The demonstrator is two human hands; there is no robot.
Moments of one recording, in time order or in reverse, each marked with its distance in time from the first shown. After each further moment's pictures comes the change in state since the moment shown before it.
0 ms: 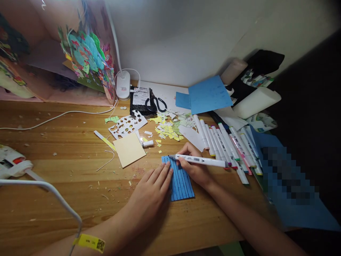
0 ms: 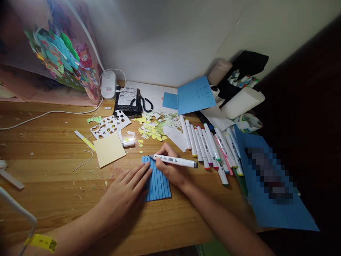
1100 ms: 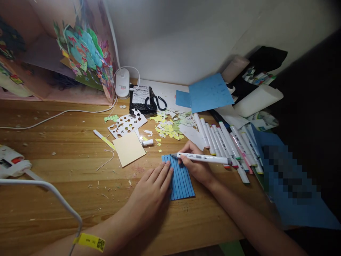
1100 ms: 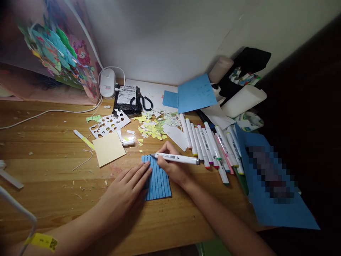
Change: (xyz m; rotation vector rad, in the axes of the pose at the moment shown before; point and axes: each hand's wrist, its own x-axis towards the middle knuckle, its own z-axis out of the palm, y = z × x) left_hand 0.000 -0.001 -0.002 0.028 -0.004 0.009; right_hand 0.002 0.000 -0.002 0.085 0.007 0.014
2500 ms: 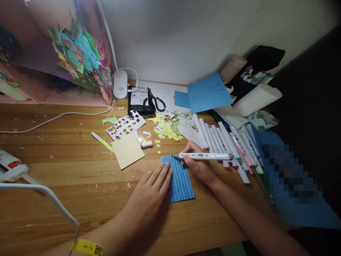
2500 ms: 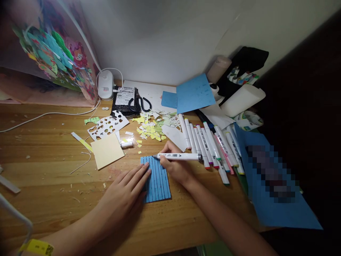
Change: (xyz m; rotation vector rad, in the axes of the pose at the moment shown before) left_hand 0.000 -0.001 0.001 -0.032 0.014 -0.001; right_hand 0.002 -0.002 -0.008 -0.049 0.035 0.044
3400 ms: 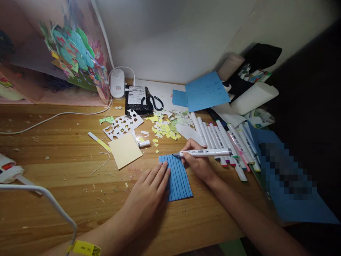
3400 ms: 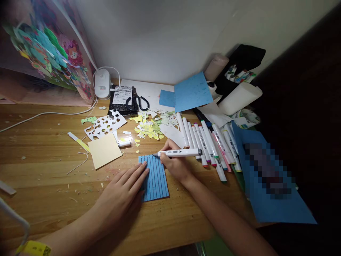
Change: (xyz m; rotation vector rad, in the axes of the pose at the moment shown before) left_hand 0.000 0.000 -0.002 -0.008 -0.011 0.001; right_hand 0.001 -0.004 -0.001 0.056 0.058 0.055
